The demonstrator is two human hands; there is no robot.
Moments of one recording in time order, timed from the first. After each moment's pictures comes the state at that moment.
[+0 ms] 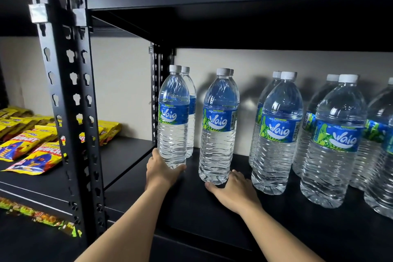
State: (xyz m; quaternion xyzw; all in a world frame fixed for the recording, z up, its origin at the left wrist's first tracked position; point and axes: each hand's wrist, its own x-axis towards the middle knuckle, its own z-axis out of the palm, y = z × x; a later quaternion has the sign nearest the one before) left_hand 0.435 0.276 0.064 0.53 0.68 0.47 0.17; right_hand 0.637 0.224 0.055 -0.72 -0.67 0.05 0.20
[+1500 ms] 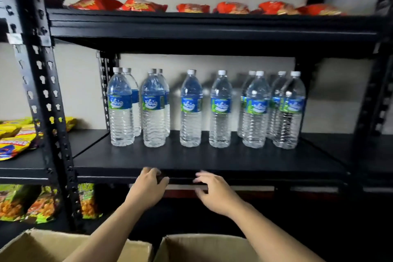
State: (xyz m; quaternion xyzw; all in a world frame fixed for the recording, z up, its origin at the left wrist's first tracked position) left_hand 0.519 0.009 0.064 0.74 0.59 0.27 0.16; right_hand 0.720 -0.049 0.053 -0.64 -0.71 0.11 0.26
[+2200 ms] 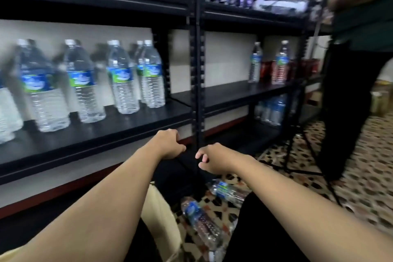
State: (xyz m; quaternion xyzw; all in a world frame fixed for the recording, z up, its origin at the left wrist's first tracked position) left_hand 0.770 -0.201 0.112 0.94 0.28 0.09 0.16; right_hand 0.881 -0.341 0.073 -0.86 -0.48 0.12 0.12
